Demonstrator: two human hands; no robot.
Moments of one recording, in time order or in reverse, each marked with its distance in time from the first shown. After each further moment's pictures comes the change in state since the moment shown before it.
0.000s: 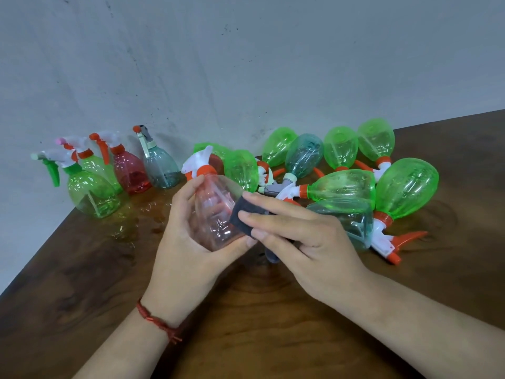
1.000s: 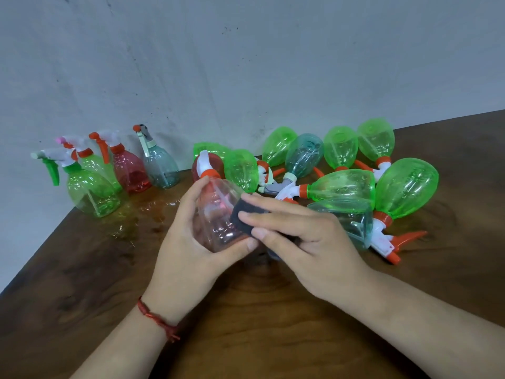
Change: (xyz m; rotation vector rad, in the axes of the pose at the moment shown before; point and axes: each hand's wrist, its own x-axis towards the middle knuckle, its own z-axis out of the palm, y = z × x) left_hand -0.002 0.005 -0.001 0.101 -0.061 -0.019; right_hand 0.002 0.000 -0.004 0.015 -0.046 0.054
